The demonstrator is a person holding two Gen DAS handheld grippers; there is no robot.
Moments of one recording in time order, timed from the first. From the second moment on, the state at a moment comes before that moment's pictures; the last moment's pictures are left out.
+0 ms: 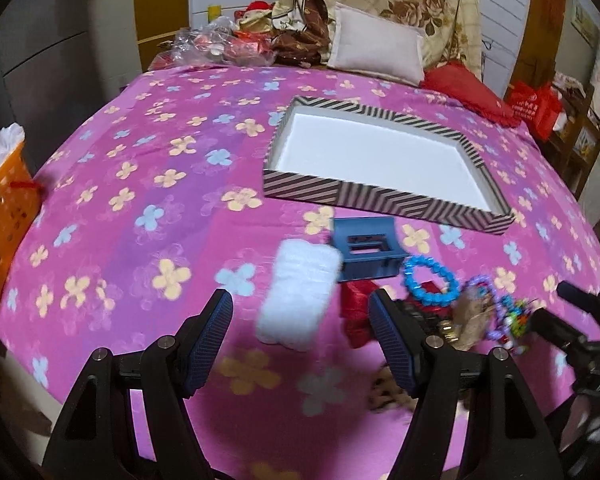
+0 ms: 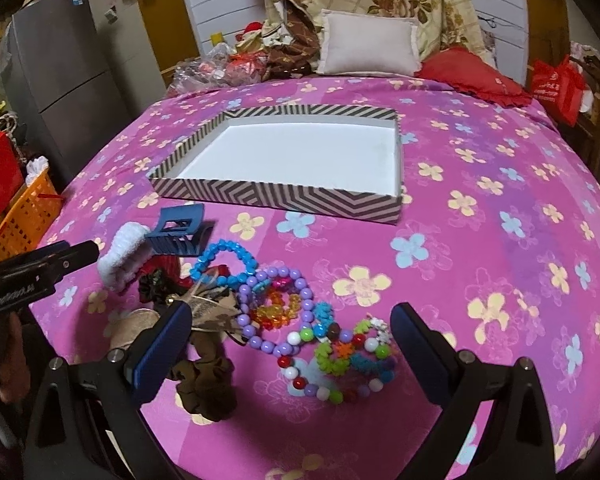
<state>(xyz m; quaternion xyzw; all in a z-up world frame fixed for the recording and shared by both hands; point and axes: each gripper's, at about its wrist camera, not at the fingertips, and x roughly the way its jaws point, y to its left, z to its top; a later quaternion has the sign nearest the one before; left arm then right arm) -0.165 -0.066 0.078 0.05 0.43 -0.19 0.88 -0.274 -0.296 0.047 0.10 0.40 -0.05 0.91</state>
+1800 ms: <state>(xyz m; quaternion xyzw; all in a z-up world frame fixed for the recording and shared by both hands) -0.104 -0.030 0.038 -0.01 0.49 -0.16 0.86 -0.086 -0.199 0.009 -0.11 0.51 0.29 0.81</state>
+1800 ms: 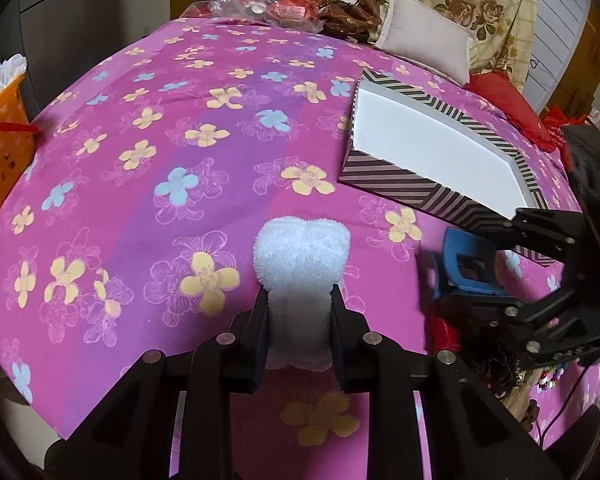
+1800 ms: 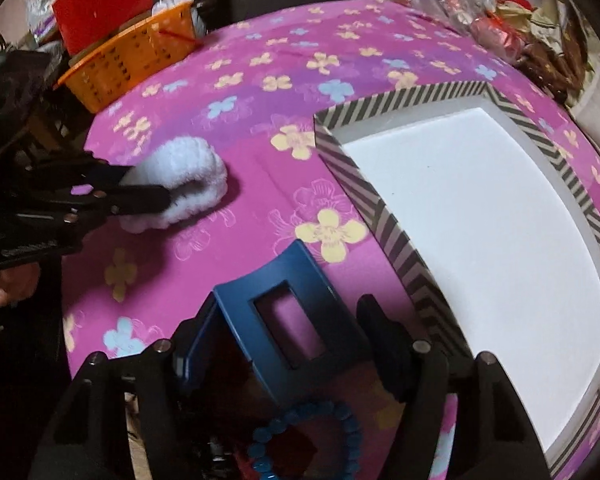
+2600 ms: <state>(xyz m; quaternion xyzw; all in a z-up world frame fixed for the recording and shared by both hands) -0.046 -0.098 0.091 0.02 0.44 -0.18 0.88 -0.016 -0.295 0.069 0.04 0.45 0.11 0.89</state>
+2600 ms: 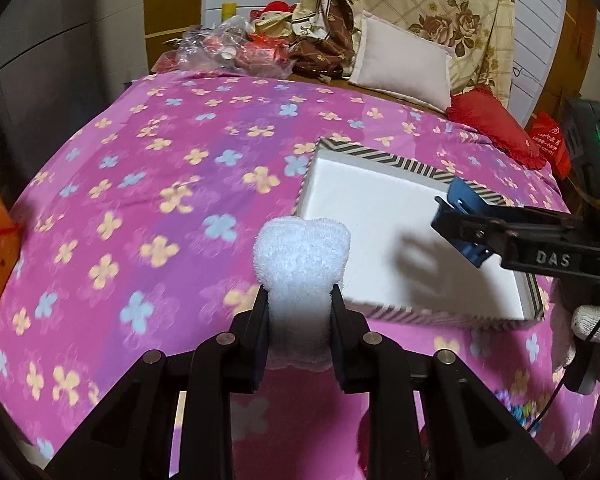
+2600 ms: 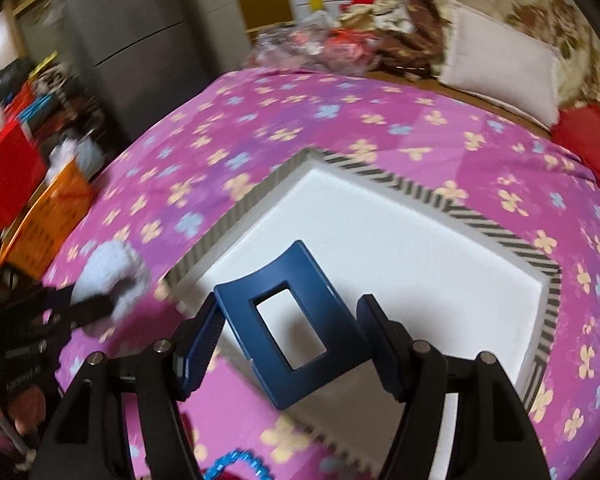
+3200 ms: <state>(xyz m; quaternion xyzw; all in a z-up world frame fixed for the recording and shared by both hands) 0.002 -0.142 0.056 0.02 0.46 -0.17 0.87 0.101 -0.282 0.017 0.09 0.48 0.09 0.87</state>
